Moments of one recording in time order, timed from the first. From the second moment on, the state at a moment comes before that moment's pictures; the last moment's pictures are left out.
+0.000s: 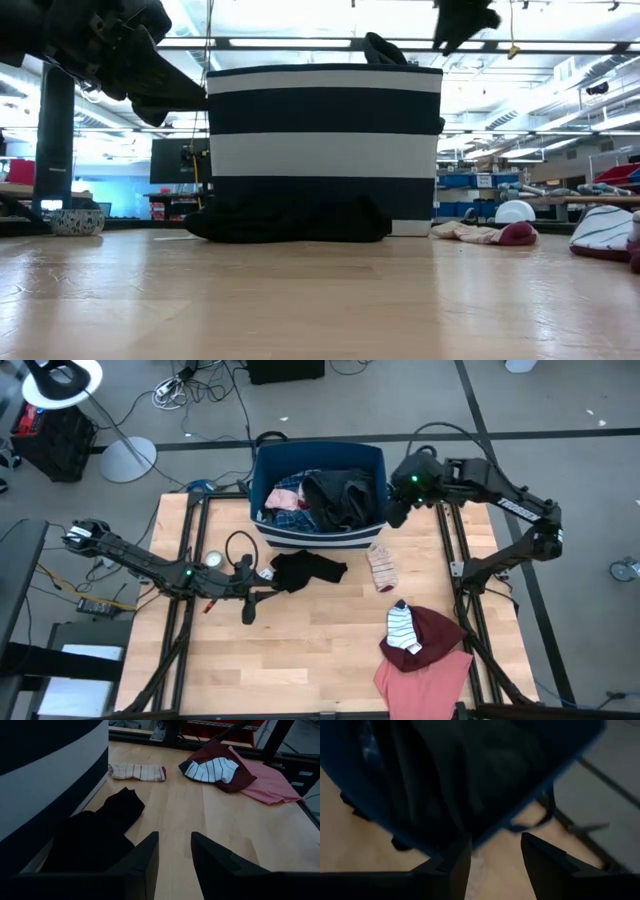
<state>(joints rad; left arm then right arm) -0.32 0.93 0.34 0.23 -0.39 -0.27 -0.33 1.34 1.67 -1.28 0.29 0.33</state>
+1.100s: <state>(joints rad) -0.32 0.93 0.34 0.25 -0.39 -0.27 0.03 1.36 0.55 -0.46 0.35 0.91</state>
